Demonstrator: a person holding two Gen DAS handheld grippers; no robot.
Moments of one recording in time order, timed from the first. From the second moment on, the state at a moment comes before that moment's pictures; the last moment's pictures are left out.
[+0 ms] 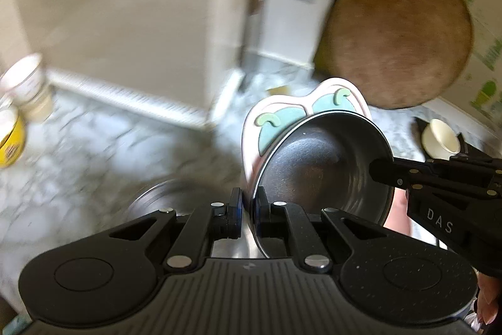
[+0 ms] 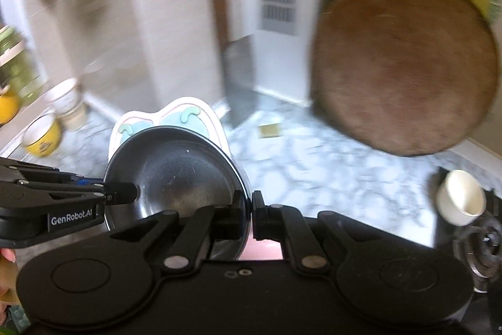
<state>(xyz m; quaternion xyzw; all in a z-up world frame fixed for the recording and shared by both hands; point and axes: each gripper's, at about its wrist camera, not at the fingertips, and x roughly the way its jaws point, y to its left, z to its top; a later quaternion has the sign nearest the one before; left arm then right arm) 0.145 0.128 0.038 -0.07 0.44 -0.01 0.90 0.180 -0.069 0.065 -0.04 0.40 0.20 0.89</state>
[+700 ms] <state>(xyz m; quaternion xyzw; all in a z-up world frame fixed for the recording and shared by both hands) 0.130 0.208 -0.011 -0.11 0.52 0.05 0.85 0.175 0.029 0.017 -0.06 0.49 0.26 0.83</state>
